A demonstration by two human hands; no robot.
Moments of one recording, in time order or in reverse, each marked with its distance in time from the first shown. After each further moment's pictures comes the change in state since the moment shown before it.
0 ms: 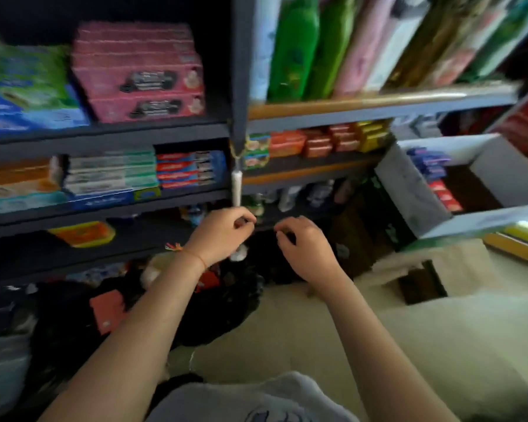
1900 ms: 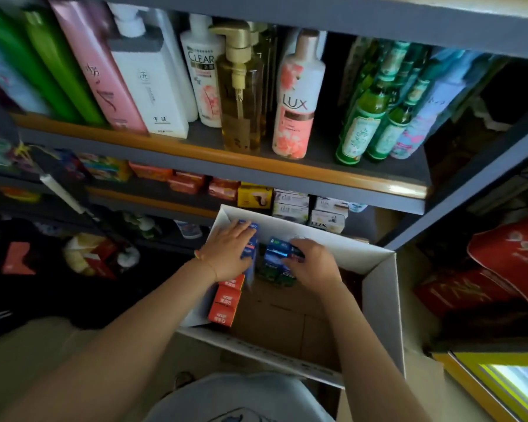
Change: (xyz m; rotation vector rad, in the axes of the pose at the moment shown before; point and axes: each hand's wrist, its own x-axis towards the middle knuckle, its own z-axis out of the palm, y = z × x) left_hand 0.386 0.353 0.343 0.535 0.011 -0.311; right_hand 0.252 0.537 -0.336 -0.085 -0.409 -0.173
